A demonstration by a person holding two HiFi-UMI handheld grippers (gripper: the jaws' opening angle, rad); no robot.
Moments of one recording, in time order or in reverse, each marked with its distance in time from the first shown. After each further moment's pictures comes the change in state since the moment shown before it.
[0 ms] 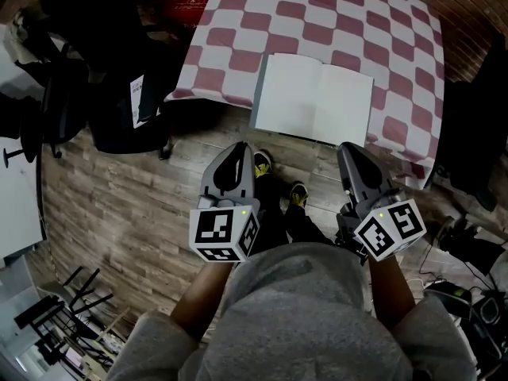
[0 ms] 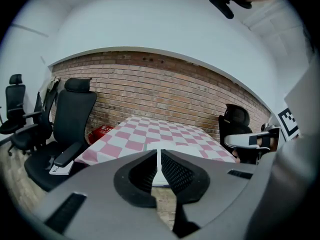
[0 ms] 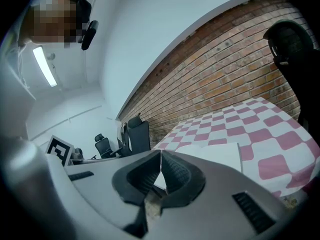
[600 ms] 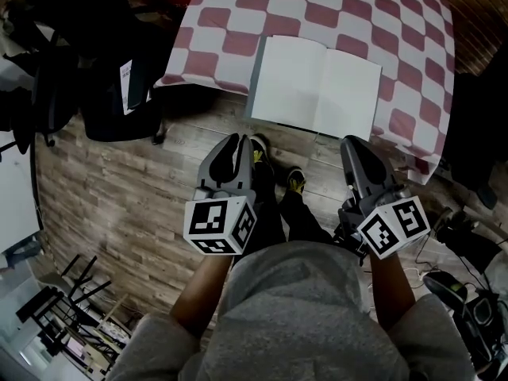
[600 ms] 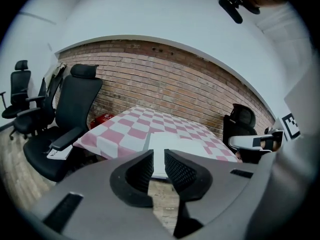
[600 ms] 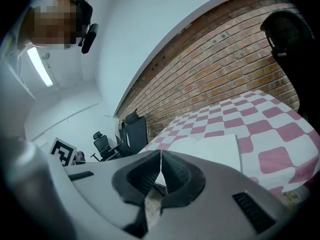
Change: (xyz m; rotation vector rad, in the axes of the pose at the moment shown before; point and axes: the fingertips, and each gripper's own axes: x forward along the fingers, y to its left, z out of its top) left arm 0.025 0.015 -0.033 -0.102 0.059 0.016; right arm 0.015 -0.020 -0.020 0.026 0.052 -0.013
